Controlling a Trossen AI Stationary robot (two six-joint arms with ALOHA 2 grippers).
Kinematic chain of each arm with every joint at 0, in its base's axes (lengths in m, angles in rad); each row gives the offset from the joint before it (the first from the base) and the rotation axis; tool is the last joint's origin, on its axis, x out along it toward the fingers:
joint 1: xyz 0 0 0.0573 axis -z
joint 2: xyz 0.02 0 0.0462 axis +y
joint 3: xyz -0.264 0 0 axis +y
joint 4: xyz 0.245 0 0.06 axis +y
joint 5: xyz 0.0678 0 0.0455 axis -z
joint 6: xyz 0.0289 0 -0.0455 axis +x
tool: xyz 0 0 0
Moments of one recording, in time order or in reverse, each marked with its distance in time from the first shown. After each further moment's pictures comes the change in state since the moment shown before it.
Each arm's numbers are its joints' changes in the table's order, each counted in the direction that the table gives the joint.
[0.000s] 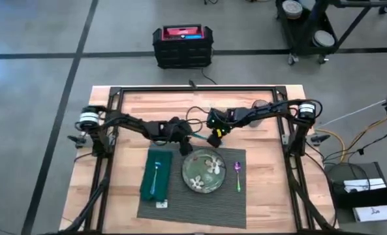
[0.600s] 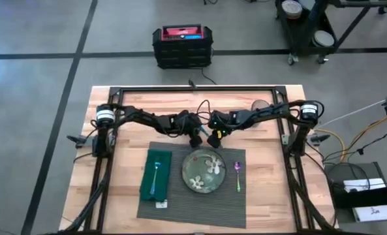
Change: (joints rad) left arm -0.096 0.137 -0.163 -0.049 0.001 0.098; right arm -0.031 0.001 0.038 -0.090 0.012 0.068
